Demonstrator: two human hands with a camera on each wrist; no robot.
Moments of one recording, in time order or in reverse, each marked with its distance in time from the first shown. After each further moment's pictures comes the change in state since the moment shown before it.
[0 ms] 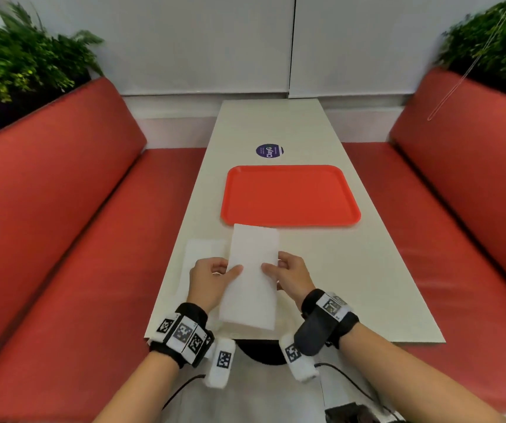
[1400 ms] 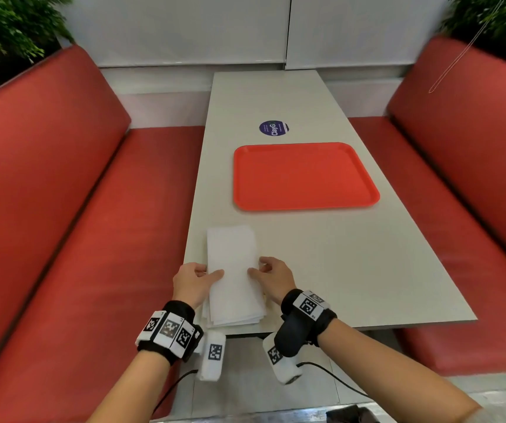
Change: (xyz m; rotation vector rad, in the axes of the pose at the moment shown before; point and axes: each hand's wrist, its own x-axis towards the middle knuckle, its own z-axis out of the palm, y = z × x) left_hand 0.049 -0.070 -0.070 0.156 -0.045 -0.292; right_hand 0.034 0.050 0.097 -0.329 0.109 0.145
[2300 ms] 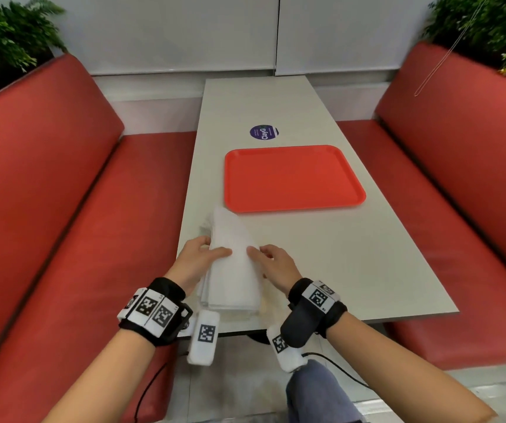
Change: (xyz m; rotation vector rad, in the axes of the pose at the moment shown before) left_hand -0.022 0.066 -0.008 -0.303 -0.356 0.059; right_hand -0.016 -0.024 -0.039 0.069 -0.038 -0.075
